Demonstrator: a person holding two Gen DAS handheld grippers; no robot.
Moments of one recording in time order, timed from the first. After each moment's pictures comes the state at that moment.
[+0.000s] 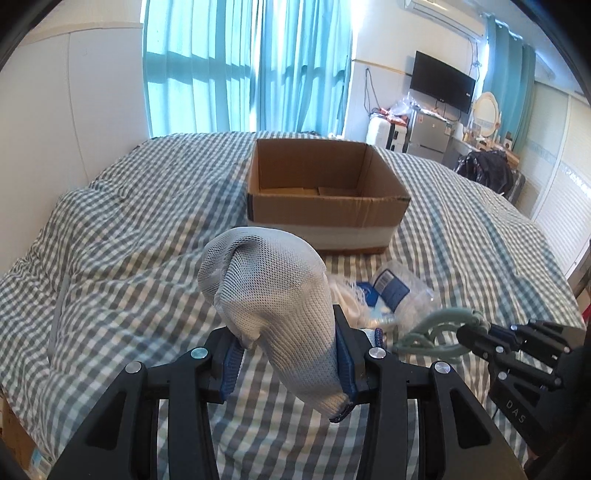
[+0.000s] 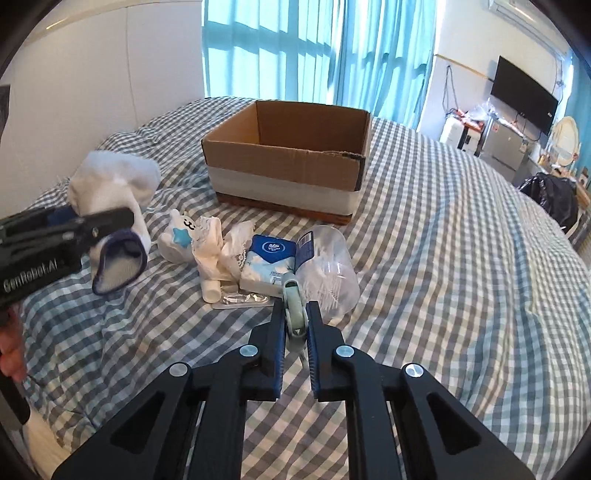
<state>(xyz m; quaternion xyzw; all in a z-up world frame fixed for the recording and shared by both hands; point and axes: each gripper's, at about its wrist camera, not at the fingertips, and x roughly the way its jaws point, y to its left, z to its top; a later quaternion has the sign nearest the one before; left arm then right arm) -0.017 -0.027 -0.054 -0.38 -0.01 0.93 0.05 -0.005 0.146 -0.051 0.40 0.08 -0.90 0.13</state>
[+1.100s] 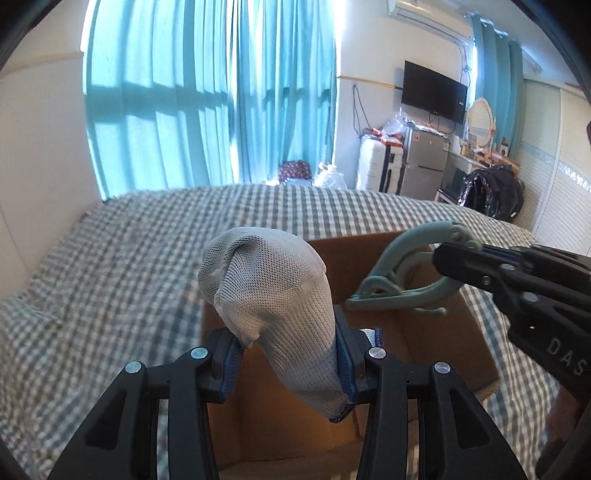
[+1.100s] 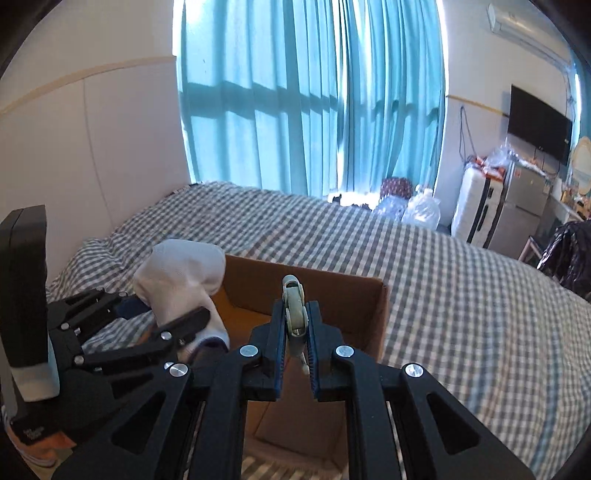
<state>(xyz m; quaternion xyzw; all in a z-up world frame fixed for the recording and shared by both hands) -0.262 -0.001 -0.056 -0.33 0.01 0.94 0.08 -0.274 0.121 0.008 0.31 0.05 -0.93 0.17</state>
